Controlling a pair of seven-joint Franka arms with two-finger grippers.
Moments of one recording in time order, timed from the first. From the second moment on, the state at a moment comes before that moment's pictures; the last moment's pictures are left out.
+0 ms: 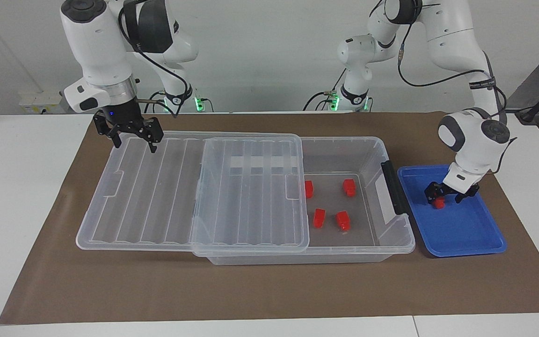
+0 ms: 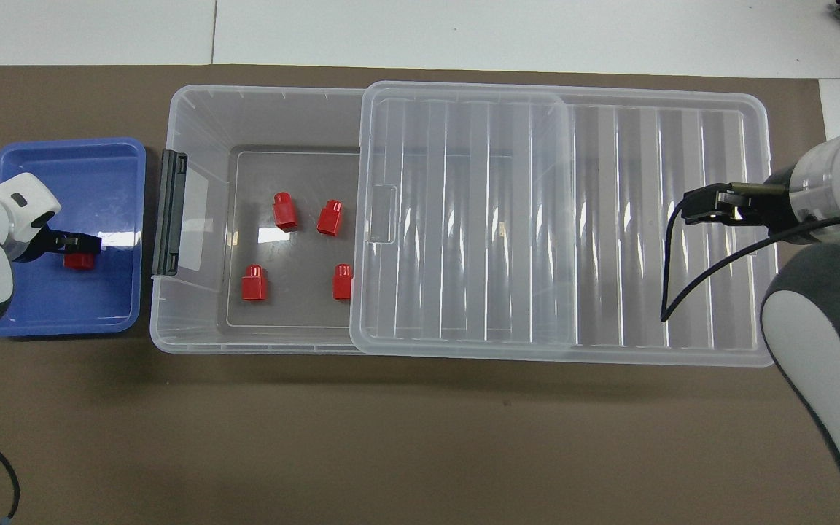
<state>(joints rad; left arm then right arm) 0.12 0.33 0.07 -2.00 0.05 2.42 0.27 0.00 -0.01 0.12 -1.68 -0.09 1.75 0.32</state>
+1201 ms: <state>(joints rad) 0.11 0.30 0.05 -1.57 -0.08 1.81 0.18 -0.06 -0.02 0.13 -1.61 -0.05 1.63 0.33</state>
